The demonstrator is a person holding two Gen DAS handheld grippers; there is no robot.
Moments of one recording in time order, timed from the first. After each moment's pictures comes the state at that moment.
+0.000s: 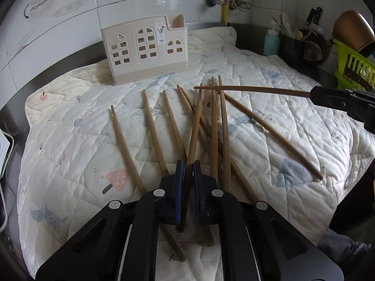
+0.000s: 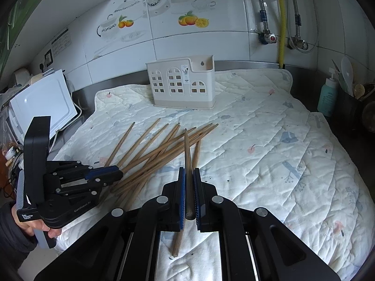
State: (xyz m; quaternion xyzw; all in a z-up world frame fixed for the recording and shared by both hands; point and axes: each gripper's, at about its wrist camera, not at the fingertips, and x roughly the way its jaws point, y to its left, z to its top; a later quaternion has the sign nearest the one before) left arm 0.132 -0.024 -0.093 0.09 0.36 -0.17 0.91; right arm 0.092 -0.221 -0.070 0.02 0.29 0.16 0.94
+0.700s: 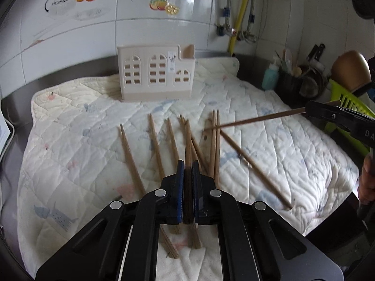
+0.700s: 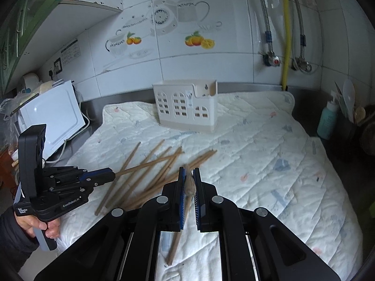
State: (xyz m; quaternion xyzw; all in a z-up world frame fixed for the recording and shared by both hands) left arm 0.123 -0.005 -0.050 0.01 0.32 -0.17 0.93; right arm 0.096 -0.237 -0.021 0.00 0.26 0.19 0.95
